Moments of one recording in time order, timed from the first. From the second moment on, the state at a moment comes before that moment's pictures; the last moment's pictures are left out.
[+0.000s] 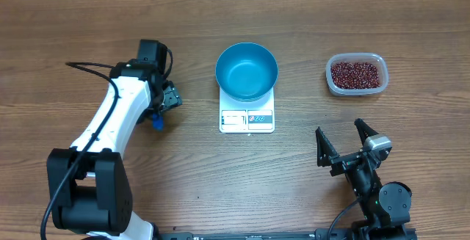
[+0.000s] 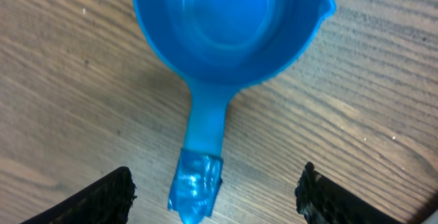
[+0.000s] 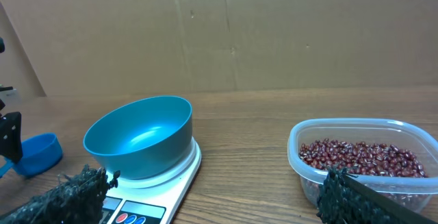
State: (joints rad) left arm -0.09 1.74 1.24 -0.91 -0.16 -0.56; right arm 0.13 0.01 0.02 -0.02 -0.15 0.15
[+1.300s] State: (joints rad) left arm -0.06 1.85 1.22 -0.78 -0.14 -0.43; right arm 0.13 0.01 0.02 -0.02 -0.15 0.15
